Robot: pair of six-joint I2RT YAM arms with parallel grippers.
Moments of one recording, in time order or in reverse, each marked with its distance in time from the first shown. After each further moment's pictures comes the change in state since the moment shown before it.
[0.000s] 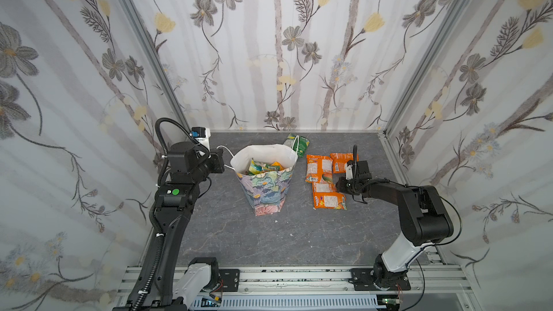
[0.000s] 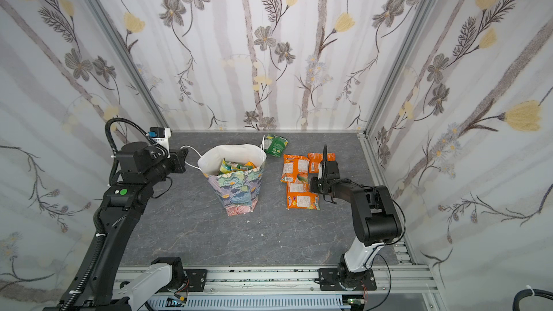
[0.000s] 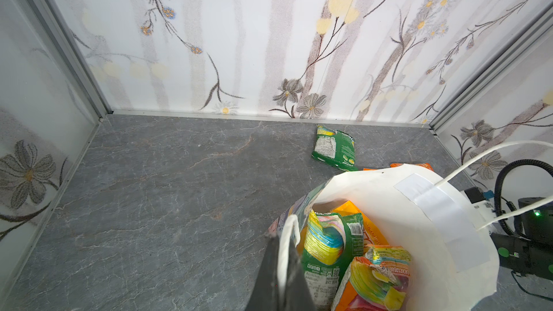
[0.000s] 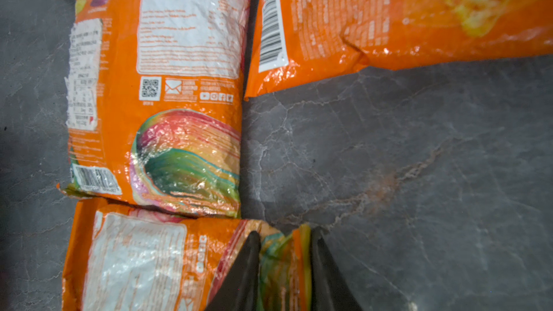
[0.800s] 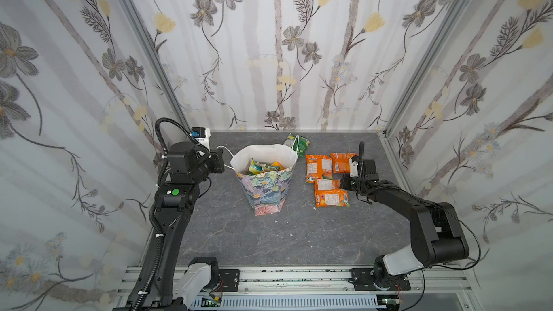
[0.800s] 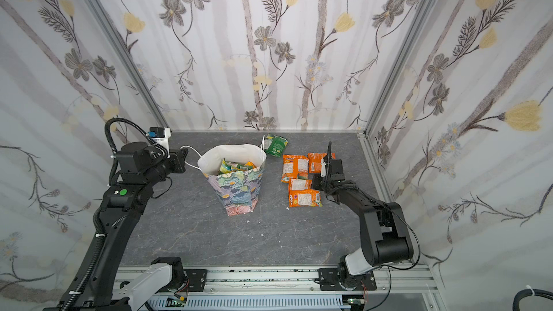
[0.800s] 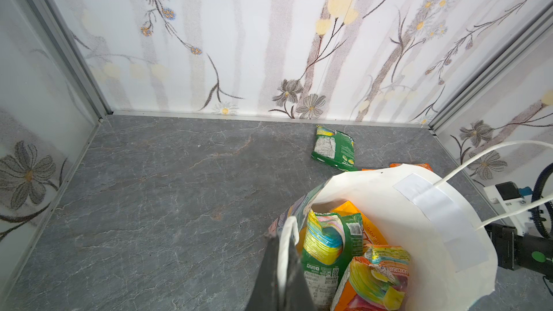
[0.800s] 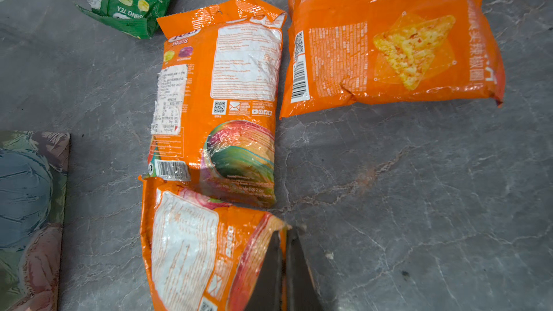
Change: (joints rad) left arm 0.000 -0.004 0.000 0.000 0.001 0.000; right arm 0.000 -0.202 -0.037 -0.031 0.011 -0.008
